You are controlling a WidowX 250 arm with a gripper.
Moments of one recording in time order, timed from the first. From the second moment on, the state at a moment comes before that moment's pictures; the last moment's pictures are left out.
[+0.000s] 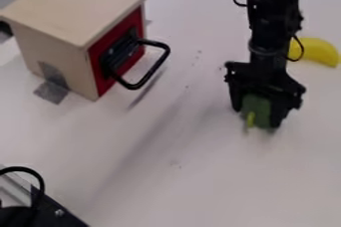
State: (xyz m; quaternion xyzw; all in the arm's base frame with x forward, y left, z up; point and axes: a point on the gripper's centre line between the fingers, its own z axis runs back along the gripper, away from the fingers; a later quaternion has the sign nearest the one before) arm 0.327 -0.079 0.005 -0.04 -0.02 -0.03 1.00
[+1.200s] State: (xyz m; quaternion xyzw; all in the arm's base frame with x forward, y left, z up) arm 0.345 -0.066 0.062 -0.02 -0.09 -0.04 0.99
